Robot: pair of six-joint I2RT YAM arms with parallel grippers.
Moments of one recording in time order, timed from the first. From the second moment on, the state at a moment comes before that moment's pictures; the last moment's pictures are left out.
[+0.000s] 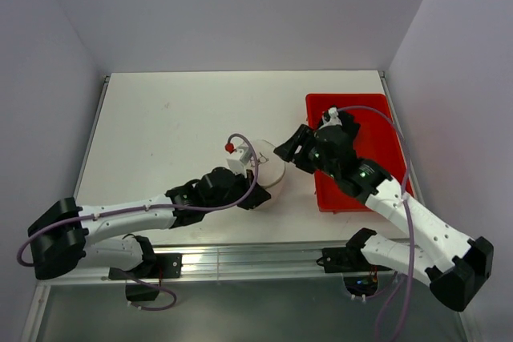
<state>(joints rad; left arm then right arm) -1.10 1.19 0.64 0.15 -0.06 -0.81 0.65 0.99 0.88 -0.43 0.09 0.96</state>
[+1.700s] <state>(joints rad) -0.90 0.98 0.53 0.10 -0.03 -0.81 0.49 1.15 0.86 -0.30 -0.29 1.00</state>
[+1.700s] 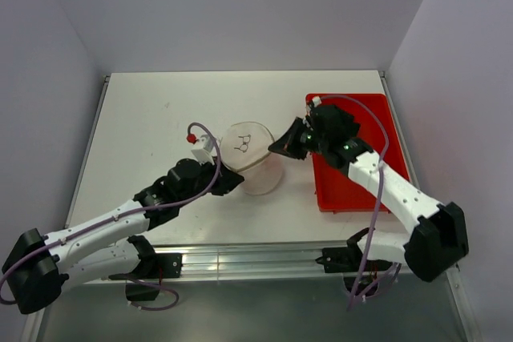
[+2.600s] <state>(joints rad) -0.84 1.26 0.60 0.24 0.10 -0.80 0.48 1.57 1.37 -0.51 -0.40 0.69</state>
